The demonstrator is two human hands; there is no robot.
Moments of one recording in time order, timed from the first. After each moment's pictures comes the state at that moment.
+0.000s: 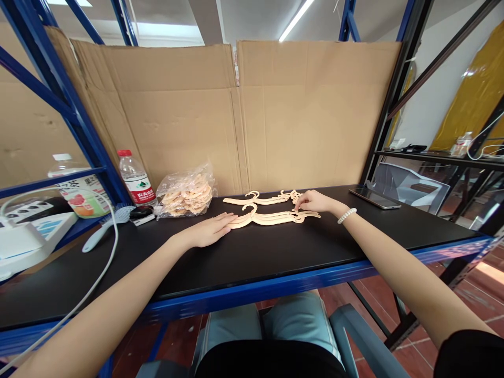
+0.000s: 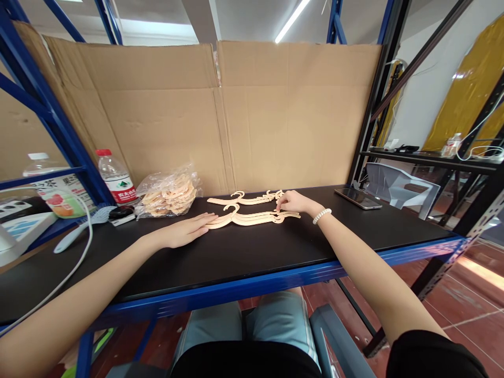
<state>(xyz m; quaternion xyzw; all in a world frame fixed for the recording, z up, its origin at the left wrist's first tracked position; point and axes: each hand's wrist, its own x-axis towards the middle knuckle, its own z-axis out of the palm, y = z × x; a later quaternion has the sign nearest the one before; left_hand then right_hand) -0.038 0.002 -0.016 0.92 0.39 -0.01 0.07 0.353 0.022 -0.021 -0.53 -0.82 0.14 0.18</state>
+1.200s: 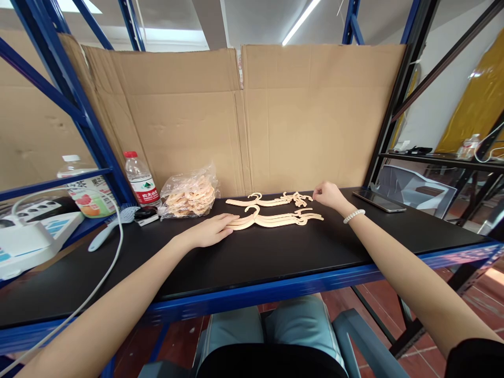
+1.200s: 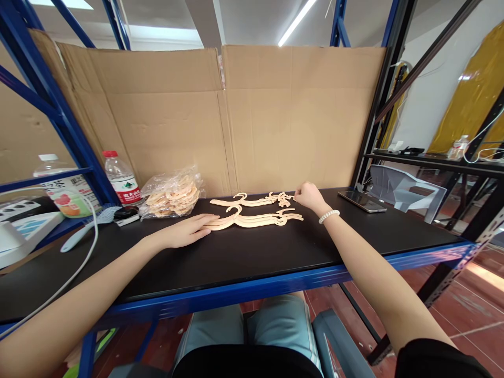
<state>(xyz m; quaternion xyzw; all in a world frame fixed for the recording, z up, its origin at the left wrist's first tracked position) -0.044 0.008 -0.020 0.93 0.37 0.05 0.01 0.367 0.023 -0.016 -0.67 -0.69 -0.07 0.27</state>
